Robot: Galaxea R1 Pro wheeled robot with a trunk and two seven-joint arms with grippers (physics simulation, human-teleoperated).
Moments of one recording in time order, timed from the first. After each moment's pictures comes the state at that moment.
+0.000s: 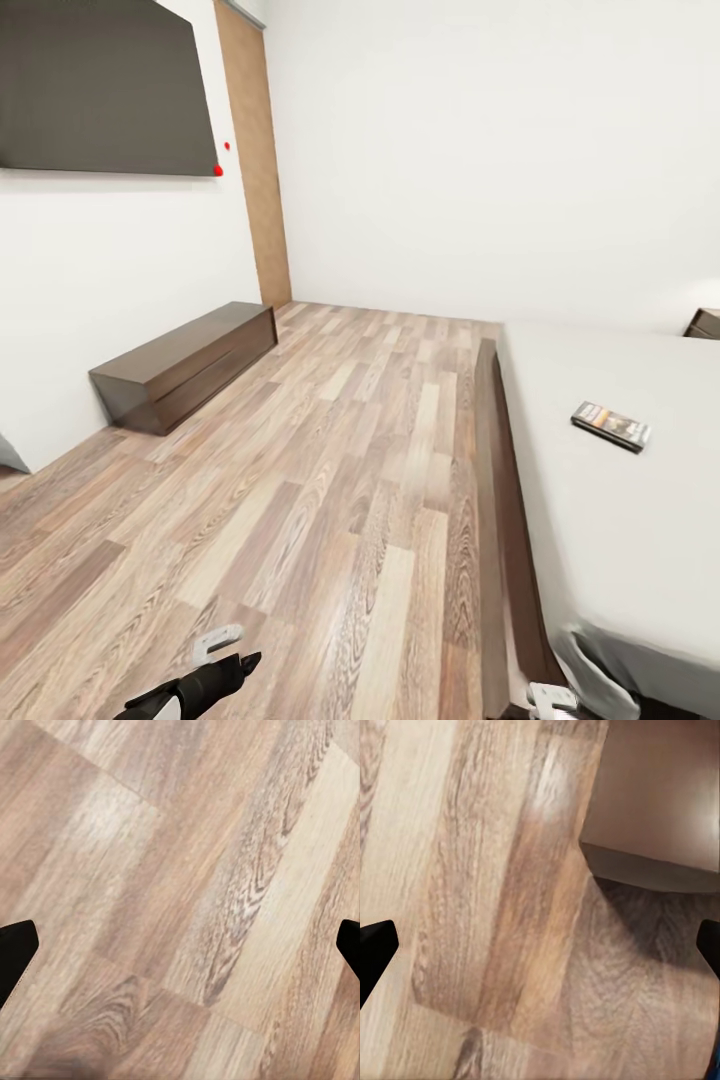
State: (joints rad) left arm -0.44 0.13 -0.25 -0.30 0.62 0.09 -0.26; right arm -0.41 -0.14 -0.08 -0.17 -0.07 0.04 0.31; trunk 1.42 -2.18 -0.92
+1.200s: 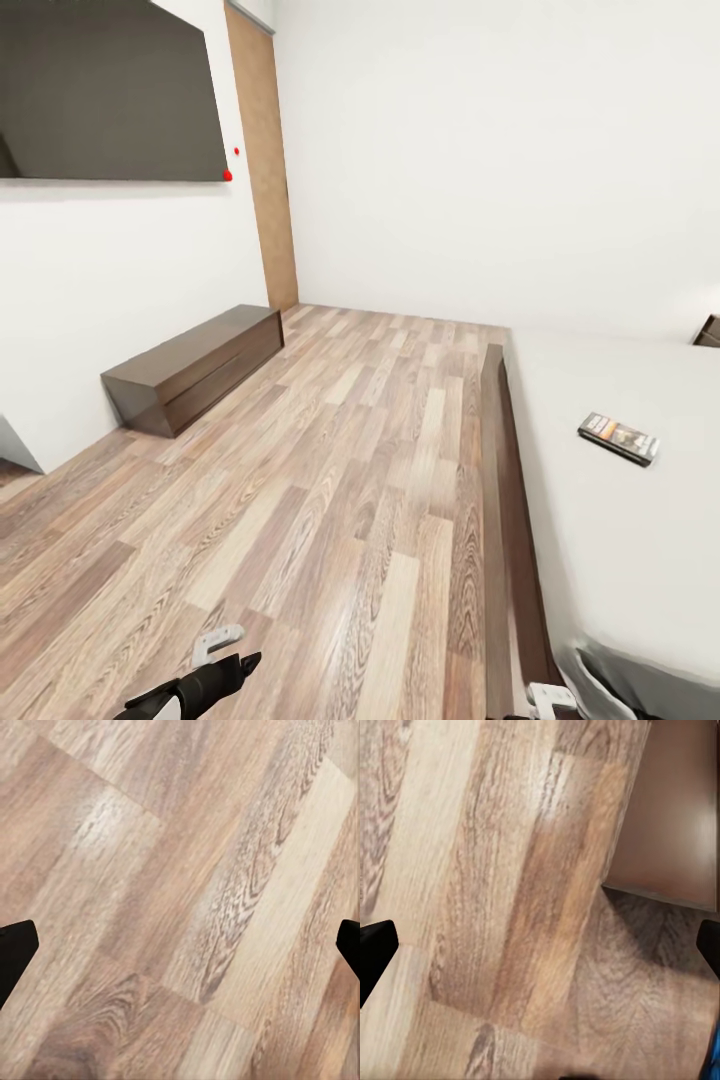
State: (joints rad) left arm -0.44 0.13 -0.25 -0.30 0.62 0.09 -0.26; right arm -0.41 -0.14 -0.08 -0.17 -0.07 0.04 0.31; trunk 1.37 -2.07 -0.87
